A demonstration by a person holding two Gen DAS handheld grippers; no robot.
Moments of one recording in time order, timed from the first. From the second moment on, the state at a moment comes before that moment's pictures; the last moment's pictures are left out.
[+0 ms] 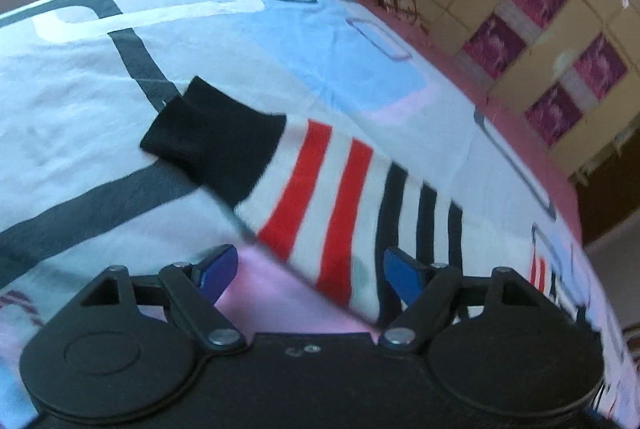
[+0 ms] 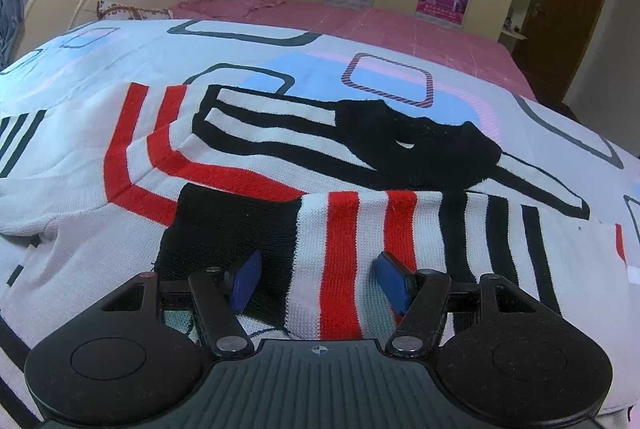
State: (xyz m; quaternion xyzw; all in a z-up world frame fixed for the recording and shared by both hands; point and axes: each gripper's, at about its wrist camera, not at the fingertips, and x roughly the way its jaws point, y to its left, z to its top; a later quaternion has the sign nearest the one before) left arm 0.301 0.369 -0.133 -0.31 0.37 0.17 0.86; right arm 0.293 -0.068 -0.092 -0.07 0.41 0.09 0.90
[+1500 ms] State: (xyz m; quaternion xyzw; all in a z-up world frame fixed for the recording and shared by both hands) left arm 0.365 -0.034 -0.110 -0.01 0.40 -0.26 0.88; right arm 0.243 -0.236 -0.054 0.02 0.40 -0.01 0.92
